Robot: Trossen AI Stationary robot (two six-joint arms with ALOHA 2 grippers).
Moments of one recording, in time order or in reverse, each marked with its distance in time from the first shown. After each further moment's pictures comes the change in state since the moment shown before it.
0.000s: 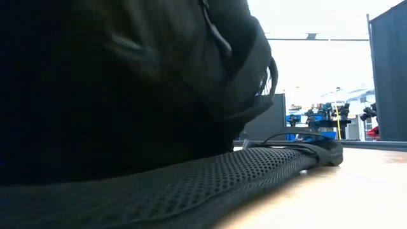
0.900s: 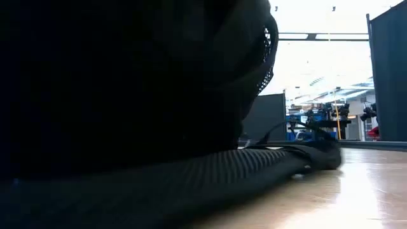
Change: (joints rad) left arm -0.868 0.432 0.892 -0.791 -0.794 -0.176; right arm 0.072 0.000 0.000 0.251 -0.230 -0.385
